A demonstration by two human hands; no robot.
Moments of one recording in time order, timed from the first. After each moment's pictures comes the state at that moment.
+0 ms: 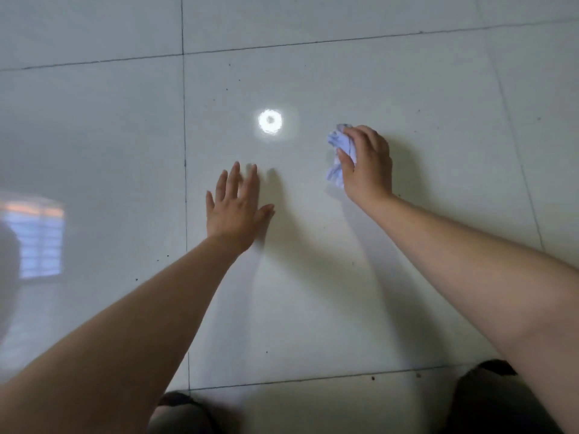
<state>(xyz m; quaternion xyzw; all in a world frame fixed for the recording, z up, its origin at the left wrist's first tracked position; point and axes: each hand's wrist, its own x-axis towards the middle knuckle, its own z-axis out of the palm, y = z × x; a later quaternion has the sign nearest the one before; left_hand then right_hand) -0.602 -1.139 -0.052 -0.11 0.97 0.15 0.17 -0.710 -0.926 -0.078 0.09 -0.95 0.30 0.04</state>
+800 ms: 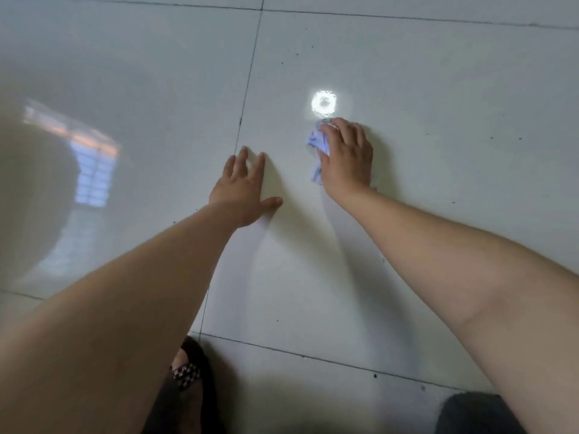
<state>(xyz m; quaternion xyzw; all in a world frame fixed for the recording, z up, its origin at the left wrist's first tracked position) -0.570 -1.181 -0.045 -0.21 0.93 0.12 0.27 -0.683 -1.026 -0.090 0.25 -0.94 0.24 0.01</state>
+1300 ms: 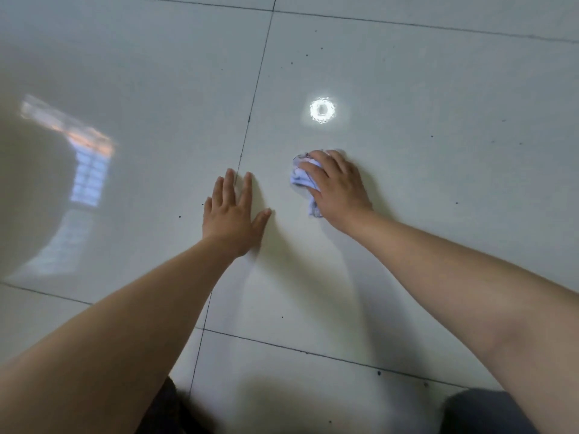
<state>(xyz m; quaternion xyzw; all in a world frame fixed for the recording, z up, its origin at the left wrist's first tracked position) -0.512 -1.179 -0.060 -0.25 0.94 0.09 0.22 -0.642 -1.013 -0.097 0.42 -0.89 0.19 0.00</state>
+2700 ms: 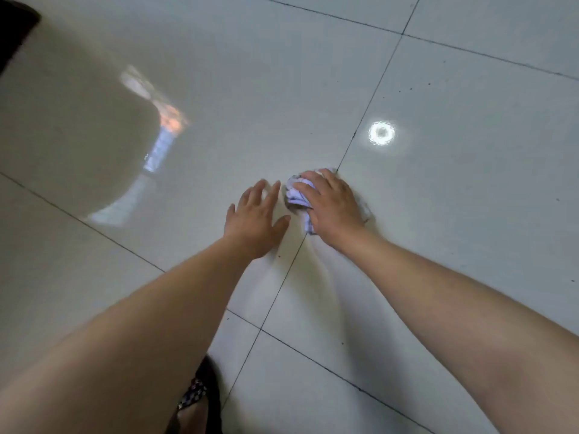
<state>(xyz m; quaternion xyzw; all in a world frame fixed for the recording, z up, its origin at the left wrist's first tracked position) -0.459 -1.262 -0.047 -0.32 0.91 0.14 0.20 -0.585 -1.150 -0.091 0.54 -0.81 0.20 -0.10</state>
